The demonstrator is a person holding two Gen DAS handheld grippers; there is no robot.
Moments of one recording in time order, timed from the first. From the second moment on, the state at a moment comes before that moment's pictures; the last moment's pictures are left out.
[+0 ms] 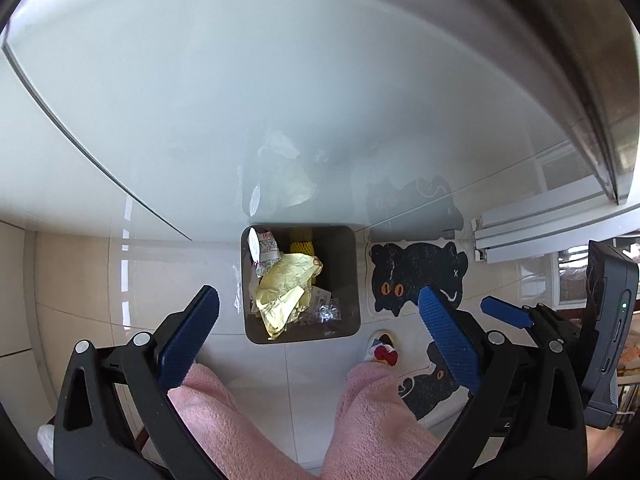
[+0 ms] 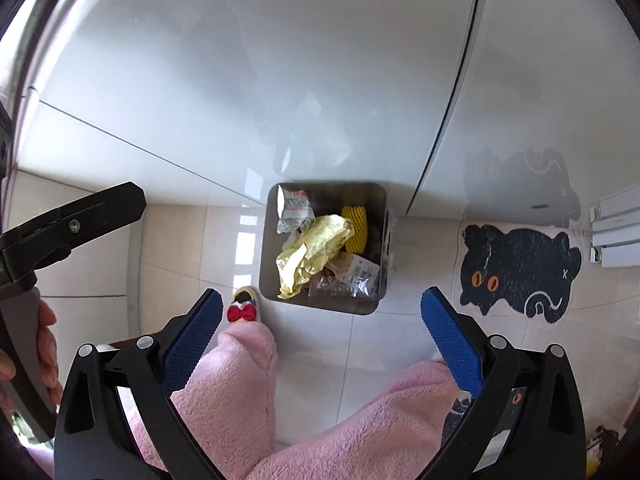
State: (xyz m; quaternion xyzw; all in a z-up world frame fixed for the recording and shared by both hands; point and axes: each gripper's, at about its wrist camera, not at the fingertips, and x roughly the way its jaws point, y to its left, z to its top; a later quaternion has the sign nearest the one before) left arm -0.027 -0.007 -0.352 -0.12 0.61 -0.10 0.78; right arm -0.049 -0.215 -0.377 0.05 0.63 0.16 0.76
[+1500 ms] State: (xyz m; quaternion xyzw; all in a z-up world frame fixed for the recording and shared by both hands) left arm 0.200 -0.002 -0.138 -0.05 0.44 -0.07 0.89; right arm 0.207 -0.261 -0.155 0.03 0.41 0.09 0.91
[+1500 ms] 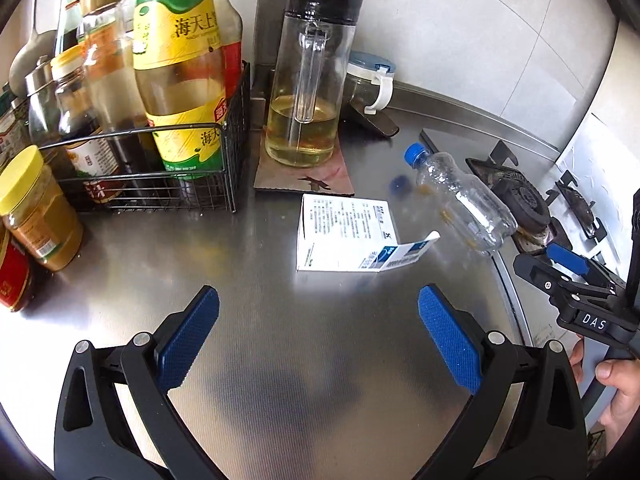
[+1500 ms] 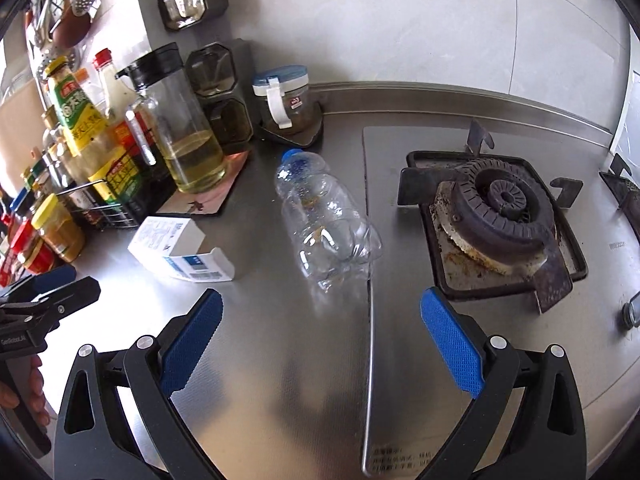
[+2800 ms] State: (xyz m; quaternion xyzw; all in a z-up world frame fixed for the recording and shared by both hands) left arm 0.277 -0.048 -0.185 -0.02 0.47 -0.11 0.88; right arm 0.269 -0.239 -0.189 -0.02 0.43 0.13 0.89
